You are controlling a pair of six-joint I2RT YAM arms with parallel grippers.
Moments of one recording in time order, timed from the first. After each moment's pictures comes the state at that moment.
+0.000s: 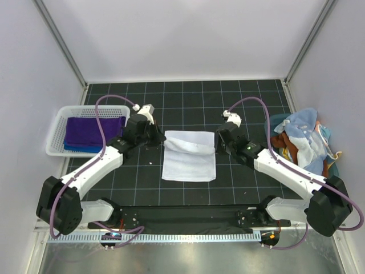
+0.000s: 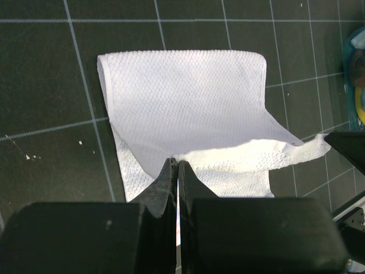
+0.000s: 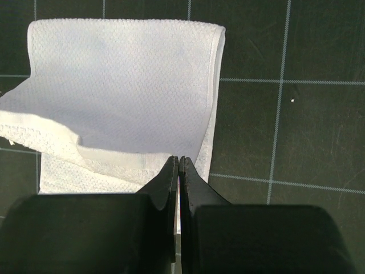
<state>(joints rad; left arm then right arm) -0.50 1.25 0.84 -0.17 0.08 -0.55 0.66 1.20 0.83 -0.40 0.29 0.59</state>
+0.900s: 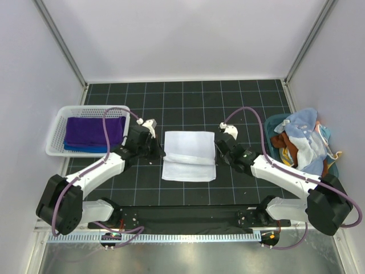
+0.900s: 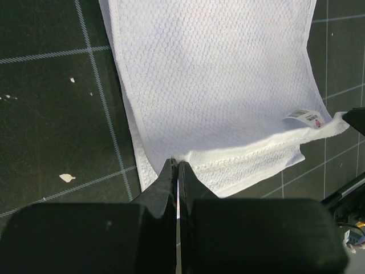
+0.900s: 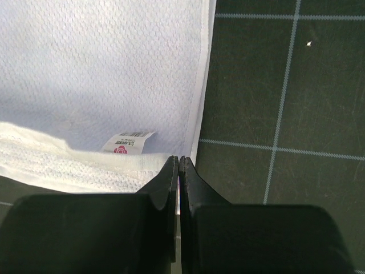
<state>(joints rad) -0.52 1.25 0.68 -0.17 0.14 -0.56 0.72 1.20 0.71 -0.39 0.29 0.63</state>
